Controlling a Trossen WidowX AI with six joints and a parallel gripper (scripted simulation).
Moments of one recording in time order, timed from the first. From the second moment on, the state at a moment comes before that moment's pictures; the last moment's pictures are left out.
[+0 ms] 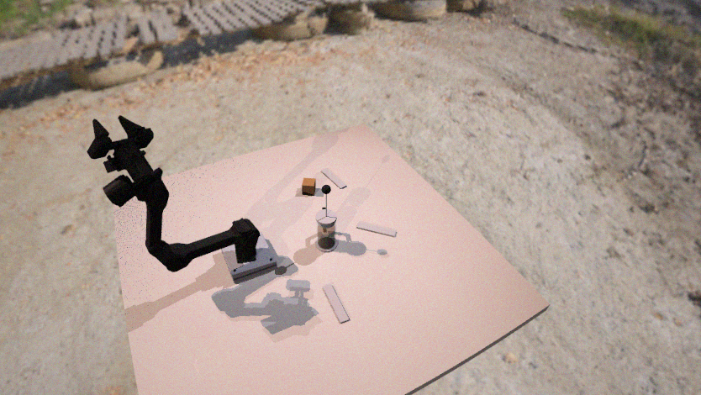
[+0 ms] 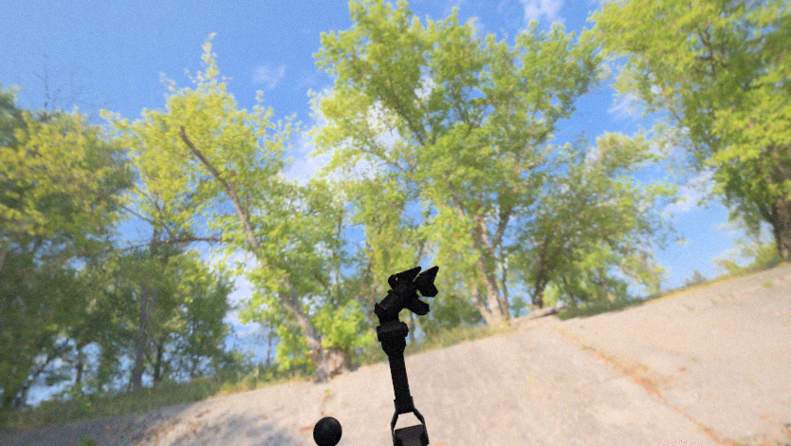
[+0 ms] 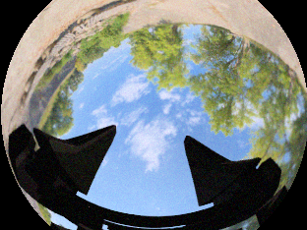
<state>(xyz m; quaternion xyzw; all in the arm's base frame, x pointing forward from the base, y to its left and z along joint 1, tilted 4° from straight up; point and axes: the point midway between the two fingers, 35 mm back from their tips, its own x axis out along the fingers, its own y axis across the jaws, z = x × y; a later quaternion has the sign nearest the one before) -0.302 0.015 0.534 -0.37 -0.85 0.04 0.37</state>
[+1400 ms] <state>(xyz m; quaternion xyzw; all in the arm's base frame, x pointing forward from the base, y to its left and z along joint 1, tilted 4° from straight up) 0.208 0.031 0.393 -0.05 0.09 0.11 0.99</state>
